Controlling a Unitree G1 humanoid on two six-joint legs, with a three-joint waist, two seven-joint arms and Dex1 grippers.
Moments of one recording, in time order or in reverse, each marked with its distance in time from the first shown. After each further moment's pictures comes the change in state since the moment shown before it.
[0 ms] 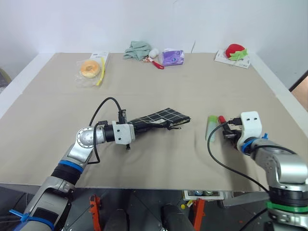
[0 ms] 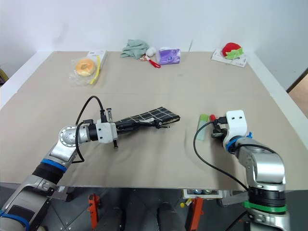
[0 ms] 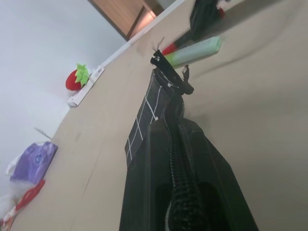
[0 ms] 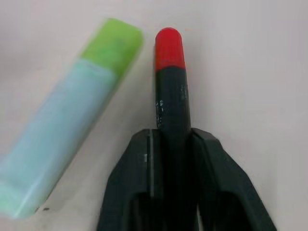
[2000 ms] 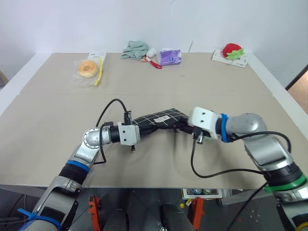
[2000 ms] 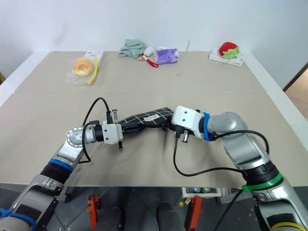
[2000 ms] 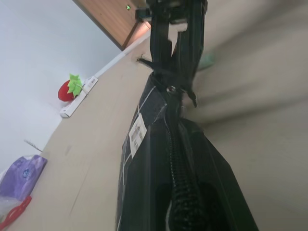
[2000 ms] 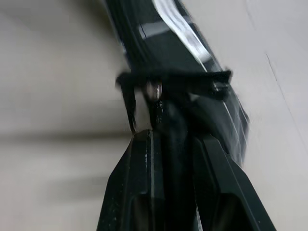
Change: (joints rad) left arm -0.012 -0.068 0.010 0.034 0.037 -0.013 -0.015; right arm -0.317 -0.061 0.538 0.057 -0.276 -0.458 0.540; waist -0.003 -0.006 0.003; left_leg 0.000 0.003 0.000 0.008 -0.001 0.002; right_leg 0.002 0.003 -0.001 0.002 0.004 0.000
